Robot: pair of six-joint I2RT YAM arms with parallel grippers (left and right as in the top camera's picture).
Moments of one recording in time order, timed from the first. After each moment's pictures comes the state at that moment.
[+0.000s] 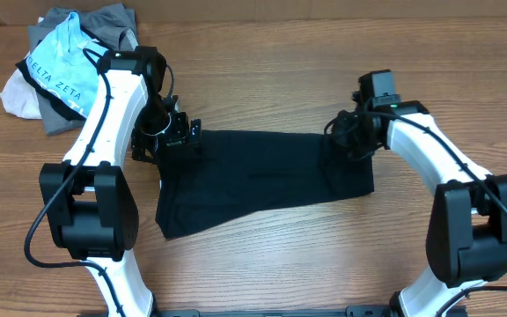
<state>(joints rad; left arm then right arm) -0.07 2.03 1.73 -1.45 0.22 -0.18 0.15 1.84 1.23 -0.63 -0.25 0.51</state>
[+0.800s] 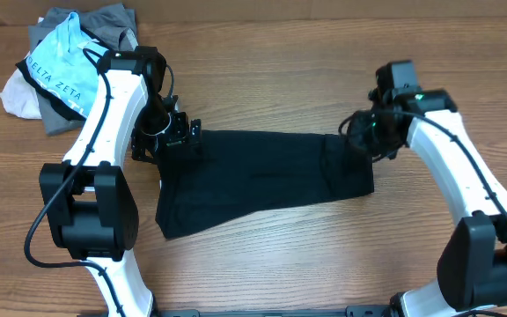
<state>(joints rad) -0.07 2.03 1.73 -1.45 0.22 -0.18 0.11 1.72 1.30 -0.93 -0.21 0.44</state>
